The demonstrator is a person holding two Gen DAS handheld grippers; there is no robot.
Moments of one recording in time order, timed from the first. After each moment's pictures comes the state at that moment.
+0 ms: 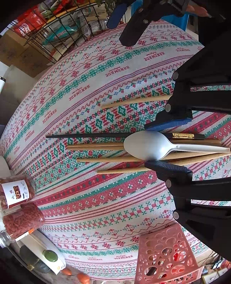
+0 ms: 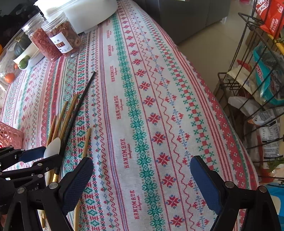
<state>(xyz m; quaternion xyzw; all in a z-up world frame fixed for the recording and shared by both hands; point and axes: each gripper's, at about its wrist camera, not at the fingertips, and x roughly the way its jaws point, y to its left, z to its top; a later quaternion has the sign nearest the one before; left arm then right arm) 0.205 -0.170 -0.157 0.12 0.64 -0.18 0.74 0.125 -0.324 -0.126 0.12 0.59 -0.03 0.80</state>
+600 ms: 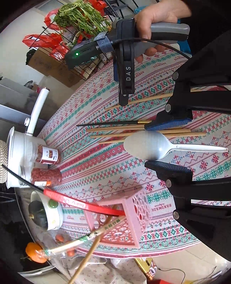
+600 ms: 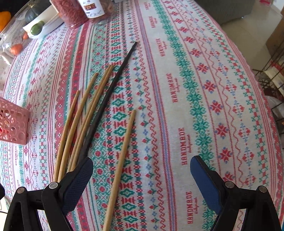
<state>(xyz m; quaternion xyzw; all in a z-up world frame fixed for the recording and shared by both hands) 0.119 -0.058 -0.084 0.02 0.53 -0.20 0.82 0.147 -0.248 -0.158 0.08 0.64 0.02 0.77</state>
